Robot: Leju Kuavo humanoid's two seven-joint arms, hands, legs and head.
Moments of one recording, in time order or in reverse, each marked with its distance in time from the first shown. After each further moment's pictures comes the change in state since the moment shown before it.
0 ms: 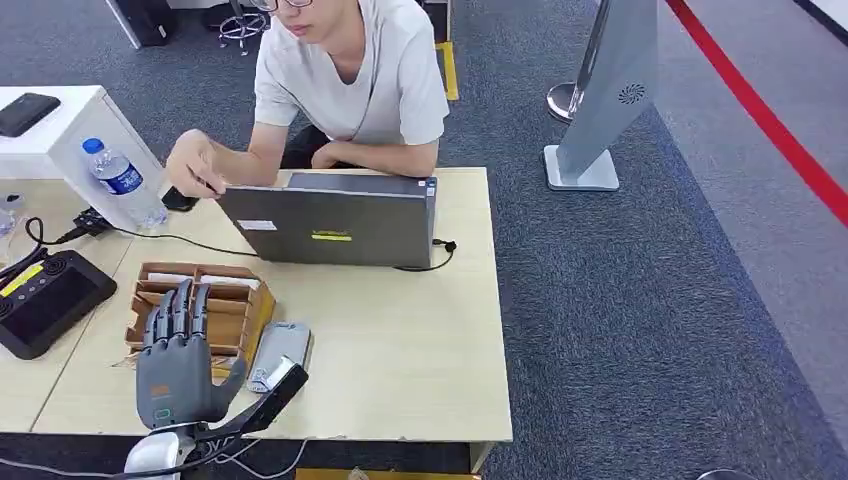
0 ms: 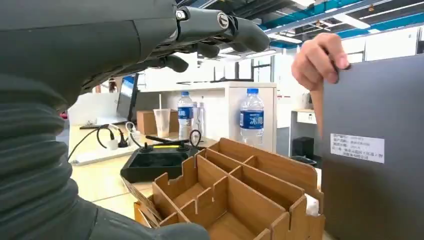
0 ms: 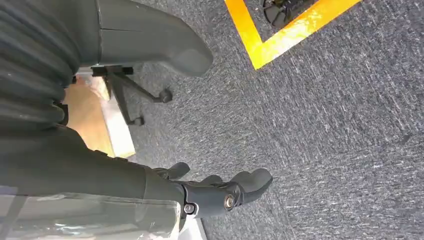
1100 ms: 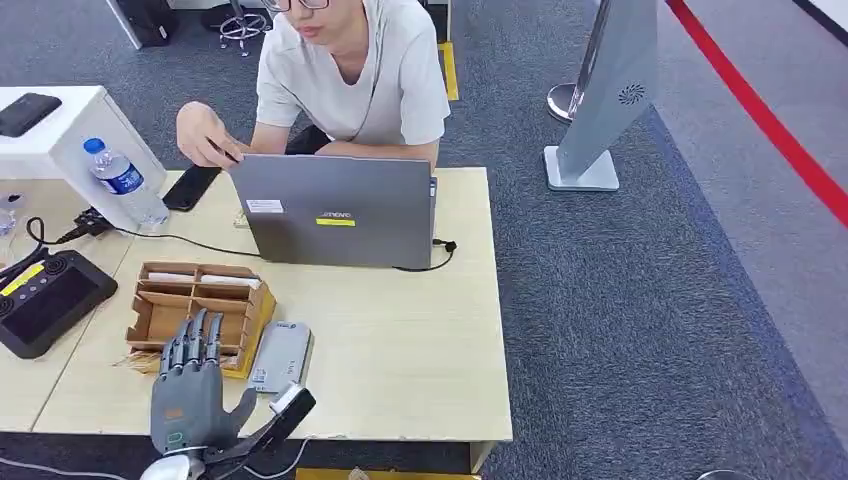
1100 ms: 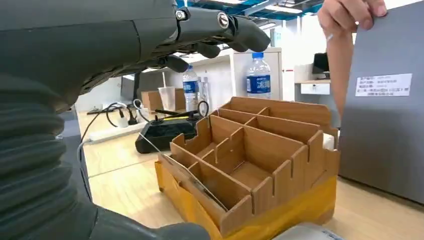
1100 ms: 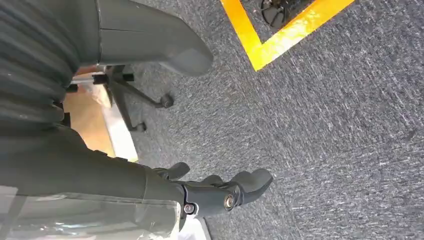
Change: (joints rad) left arm 0.075 -0.055 0.043 0.045 0.001 -0.002 -0.046; right arm -0.002 0.002 -0.016 0.000 -0.022 -0.017 0.003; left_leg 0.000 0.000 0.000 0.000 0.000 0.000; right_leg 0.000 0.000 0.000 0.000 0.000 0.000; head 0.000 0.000
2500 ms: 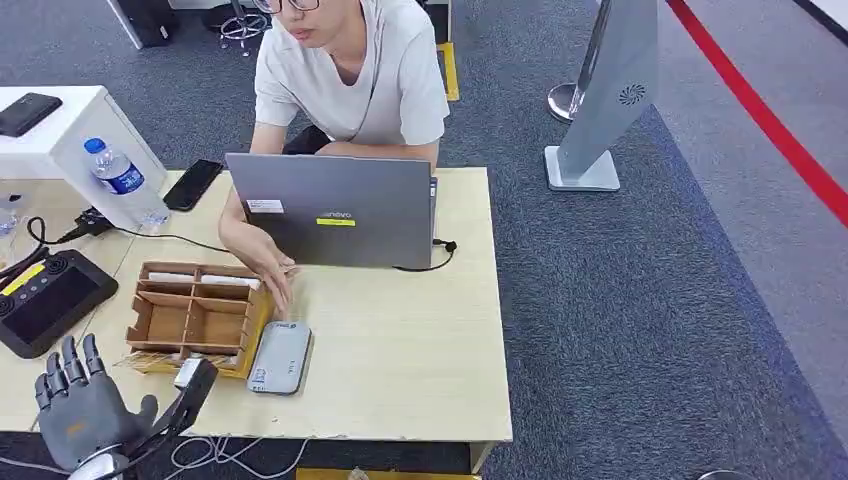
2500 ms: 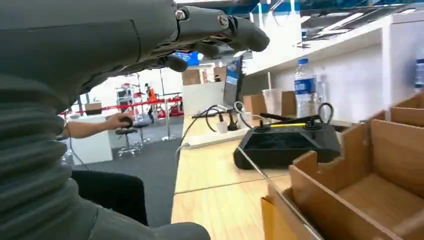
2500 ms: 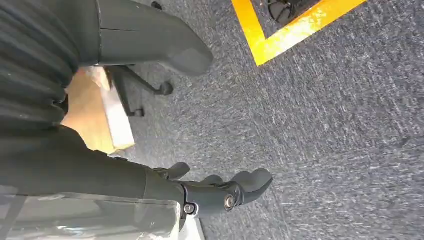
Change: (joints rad) left arm -0.074 0.063 0.257 0.162 0.000 0.102 0.208; right arm 0.000 -0.002 0.017 0.000 0.073 0.032 0.000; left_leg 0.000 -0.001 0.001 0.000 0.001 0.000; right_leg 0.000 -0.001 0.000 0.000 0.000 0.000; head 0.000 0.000
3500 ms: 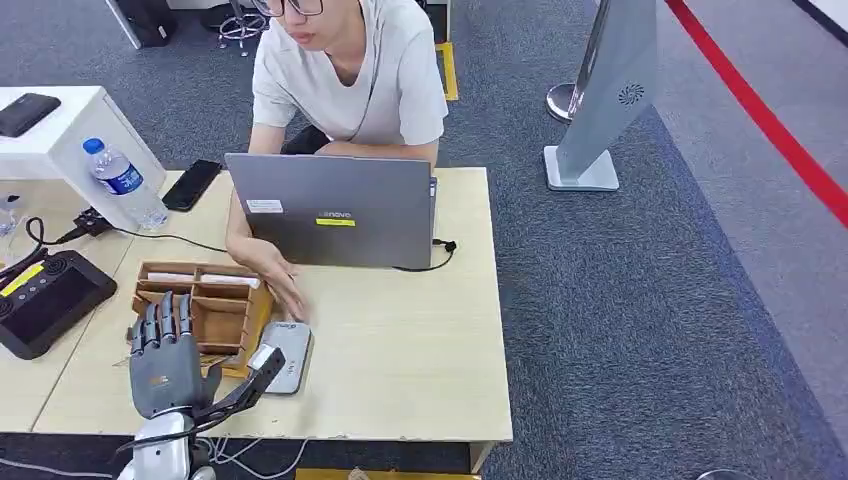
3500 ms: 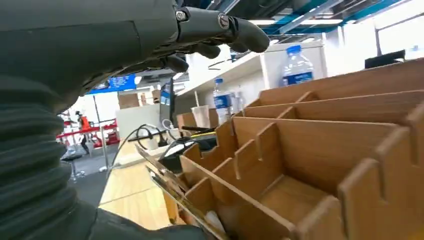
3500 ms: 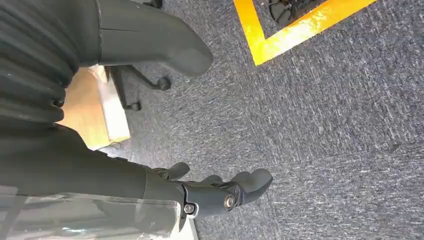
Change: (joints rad) left arm -0.156 0.139 -0.346 0.145 -0.001 -0.030 0.107; right arm 0.000 -0.002 0.017 0.000 0.017 0.018 -0.010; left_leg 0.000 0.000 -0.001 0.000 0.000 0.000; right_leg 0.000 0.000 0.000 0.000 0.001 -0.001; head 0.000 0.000
